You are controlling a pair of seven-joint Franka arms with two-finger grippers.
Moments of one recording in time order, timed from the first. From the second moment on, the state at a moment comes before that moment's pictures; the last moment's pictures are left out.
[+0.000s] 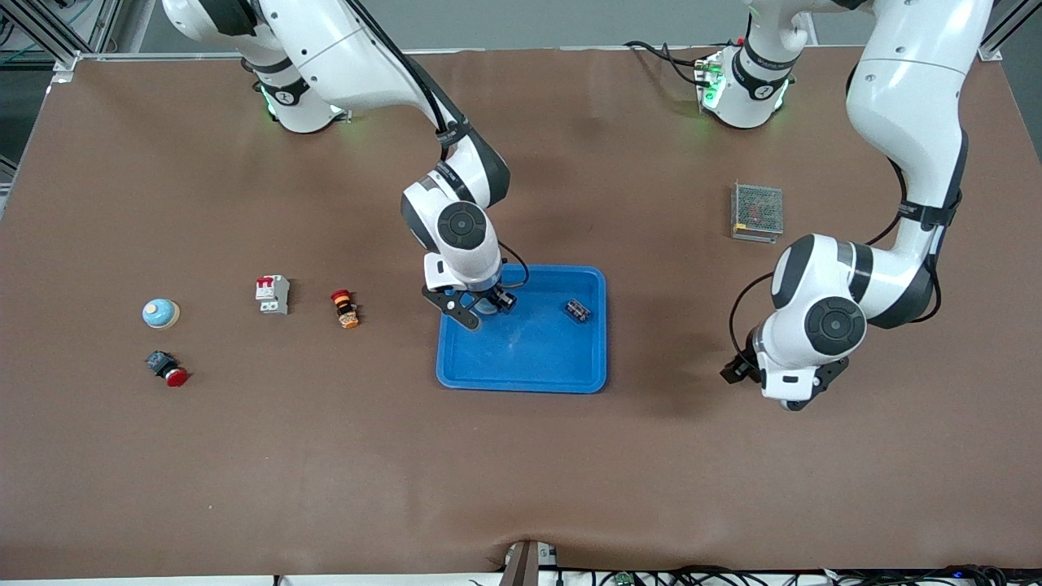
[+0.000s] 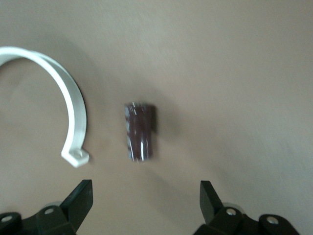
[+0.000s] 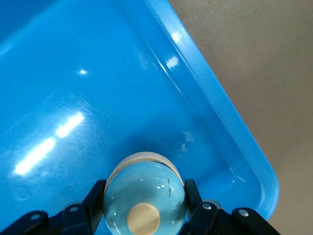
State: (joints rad) left arm -0.01 0.63 -0.21 -1.64 0.22 2.12 -1.04; right arm 0.76 0.71 -0.05 -1.66 0.09 2.34 1.29
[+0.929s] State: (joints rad) left arm 0.05 0.72 -0.21 -1.65 0.22 2.24 -1.07; right arm 0.76 0.73 -0.06 -1.66 0.08 2.37 1.35
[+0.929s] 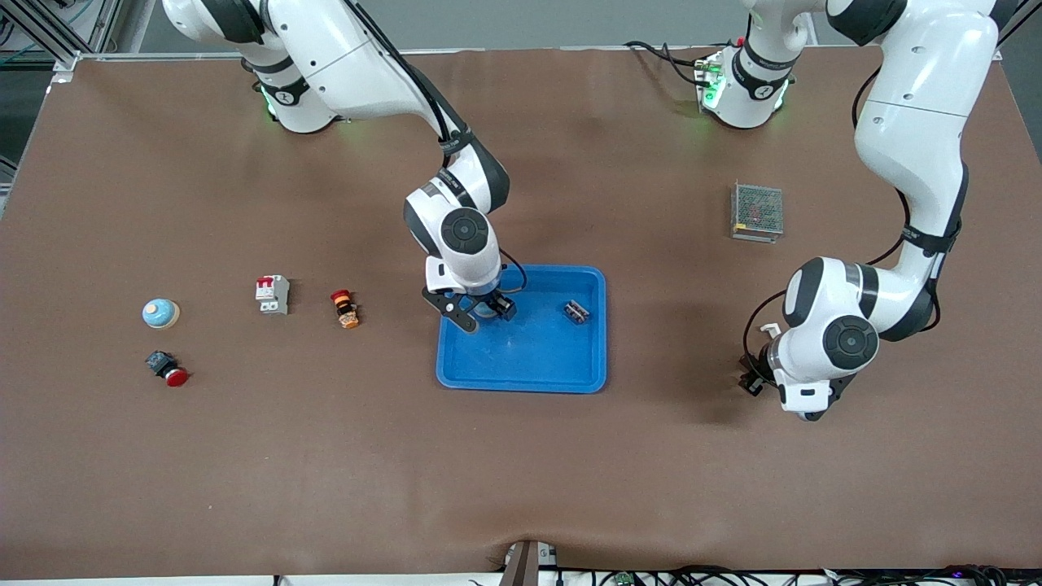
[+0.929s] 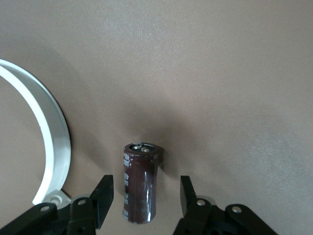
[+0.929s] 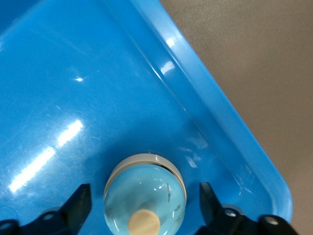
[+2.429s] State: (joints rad) left arm -0.17 0.65 -0.25 -1.54 0.16 2.12 -1.54; right arm 0.36 0.60 -0.10 -1.43 -0.06 1.89 0.18
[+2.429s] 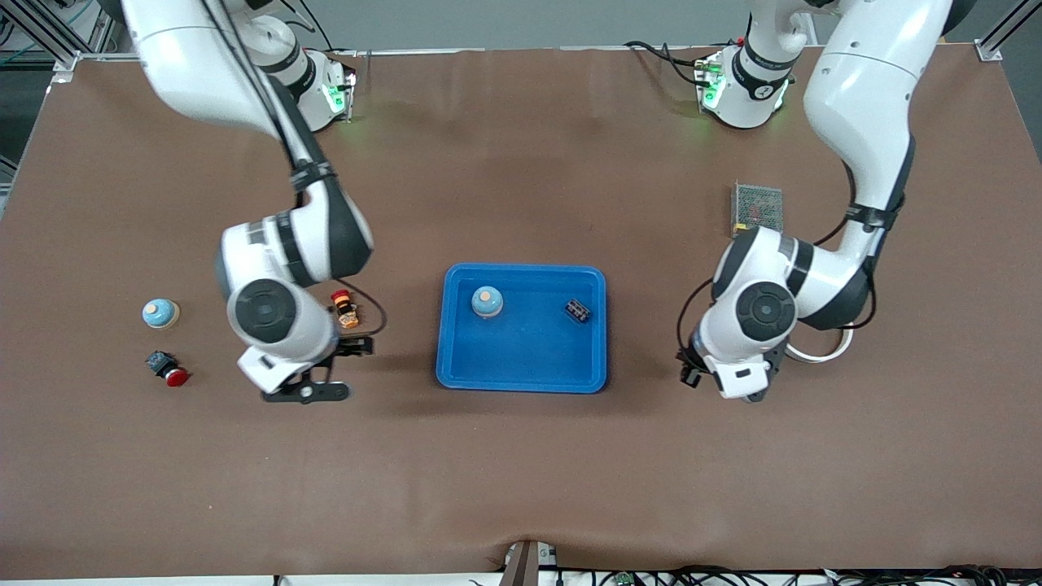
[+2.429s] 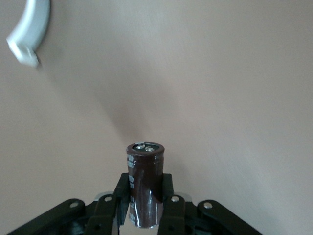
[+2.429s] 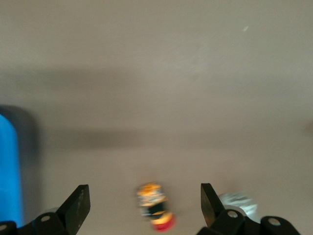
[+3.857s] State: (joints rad) left arm -0.42 0.86 -0.24 -1.42 0.12 2.35 -1.89; right arm -0.14 0.30 -0.10 -2.25 -0.12 2.62 -0.44
